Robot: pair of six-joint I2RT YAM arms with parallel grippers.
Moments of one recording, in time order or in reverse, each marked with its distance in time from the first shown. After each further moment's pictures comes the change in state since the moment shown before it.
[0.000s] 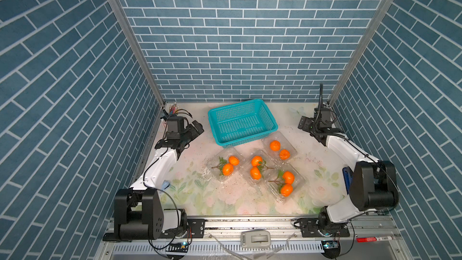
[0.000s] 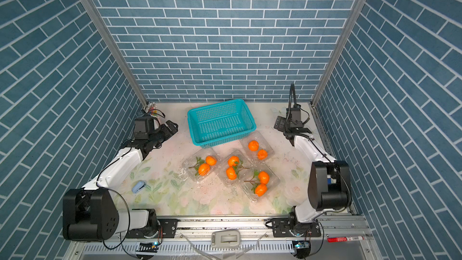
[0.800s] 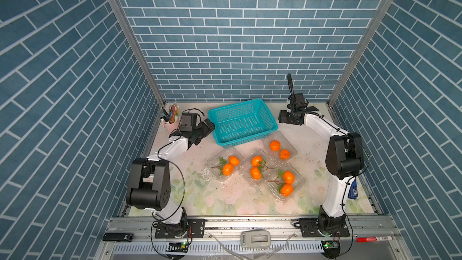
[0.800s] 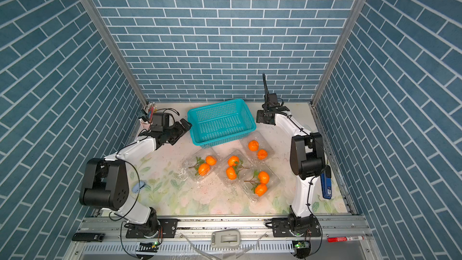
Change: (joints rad) left arm -0.091 0.299 0.130 0.091 0.079 -0.103; right arm 0.151 0.383 0.517 -0.292 -0.160 -0.060
